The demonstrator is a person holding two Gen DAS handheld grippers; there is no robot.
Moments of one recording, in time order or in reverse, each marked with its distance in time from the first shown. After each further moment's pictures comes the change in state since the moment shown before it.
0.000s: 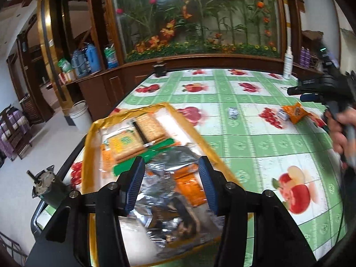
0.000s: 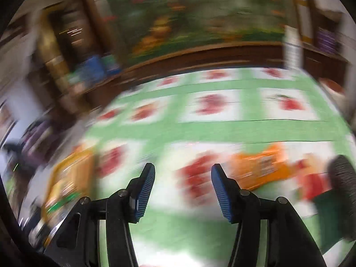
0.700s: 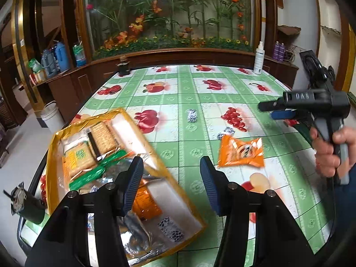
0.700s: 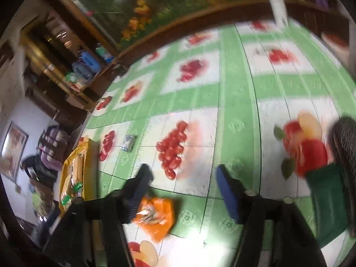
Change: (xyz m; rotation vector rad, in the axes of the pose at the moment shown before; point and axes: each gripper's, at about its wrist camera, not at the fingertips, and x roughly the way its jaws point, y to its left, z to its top) left arm 0.005 -0.034 0.030 0.040 0.056 -0.190; right arm -0.010 -0.015 -0.021 0.003 0.185 0.285
